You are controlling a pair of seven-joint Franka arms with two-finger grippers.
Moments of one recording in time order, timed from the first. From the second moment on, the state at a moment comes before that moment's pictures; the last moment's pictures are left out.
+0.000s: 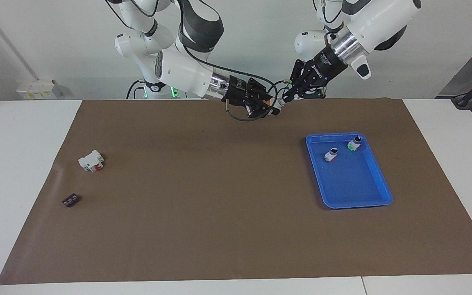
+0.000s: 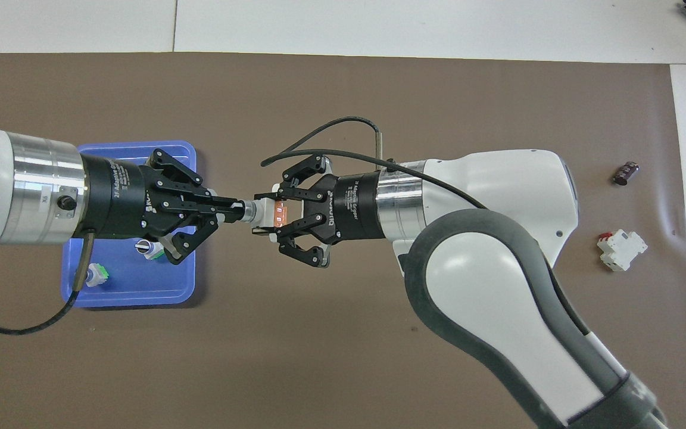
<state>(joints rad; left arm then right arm) -0.02 -0.14 -0.26 -1.78 -0.68 1.82 -2.25 0.30 0.14 0.26 -1.78 1.20 2.22 1.53</state>
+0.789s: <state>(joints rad) -0.02 -0.14 -0.26 -1.78 -0.65 1.81 -2.73 0.30 0.15 0.26 -1.78 1.20 2.23 1.53</state>
